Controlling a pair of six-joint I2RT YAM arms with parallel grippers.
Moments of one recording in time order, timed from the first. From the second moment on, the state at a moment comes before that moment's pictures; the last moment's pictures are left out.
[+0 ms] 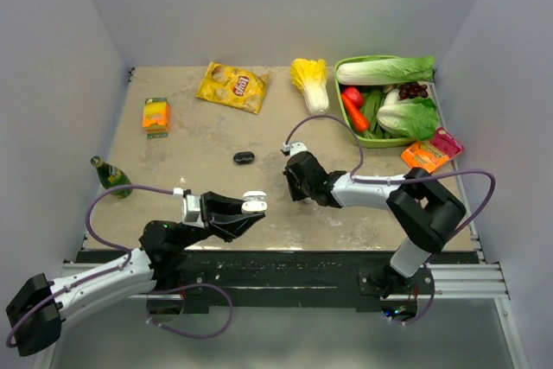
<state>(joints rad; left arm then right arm) -0.93 0.56 0.05 1.00 0.29 -0.32 0.83 1.66 0.81 0.01 0.17 0.37</state>
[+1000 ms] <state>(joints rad) -0.93 0.54 0.05 1.00 0.26 -0.33 0.63 1.47 0.73 0.00 0.10 0.48</state>
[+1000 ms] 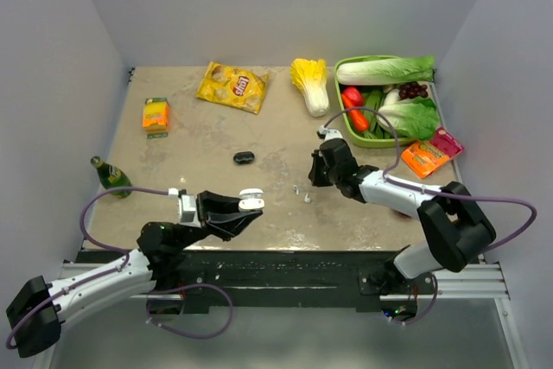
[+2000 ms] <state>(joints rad) -0.93 0.51 0.05 0.96 0.21 -0.33 0.50 1.41 0.57 0.47 -0.44 0.59</state>
